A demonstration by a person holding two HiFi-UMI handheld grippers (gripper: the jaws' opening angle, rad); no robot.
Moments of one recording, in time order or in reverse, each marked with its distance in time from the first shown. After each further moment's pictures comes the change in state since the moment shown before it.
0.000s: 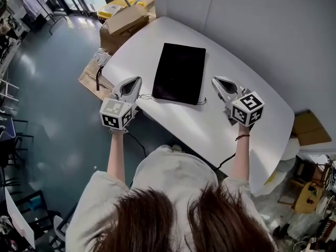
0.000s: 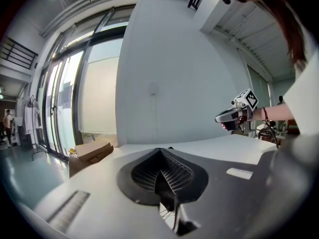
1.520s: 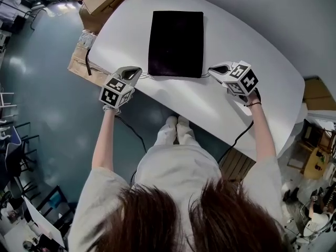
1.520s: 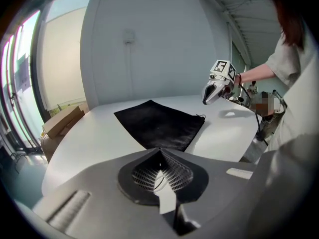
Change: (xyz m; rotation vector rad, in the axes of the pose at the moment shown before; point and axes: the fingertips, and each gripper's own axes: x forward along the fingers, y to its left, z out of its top) left arm 0.046 -0.003 -0.149 0.131 0.471 -0.324; right arm 0.035 -0.001 -0.166 -0.020 0.608 0.177
